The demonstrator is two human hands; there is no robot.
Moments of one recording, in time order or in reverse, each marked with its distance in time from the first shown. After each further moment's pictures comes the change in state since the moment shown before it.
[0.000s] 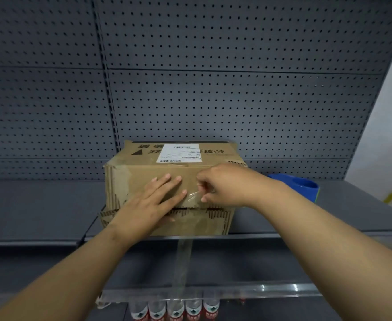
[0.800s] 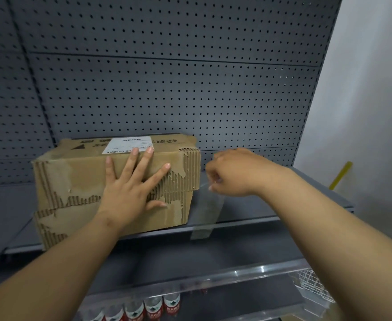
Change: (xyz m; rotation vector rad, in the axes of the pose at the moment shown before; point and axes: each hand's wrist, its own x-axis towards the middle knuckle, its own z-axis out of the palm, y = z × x) left_hand 0.085 0.068 0.020 0.153 -0.019 -0.220; right_hand -0.081 0.091 -0.015 -0.237 -0.066 0.194
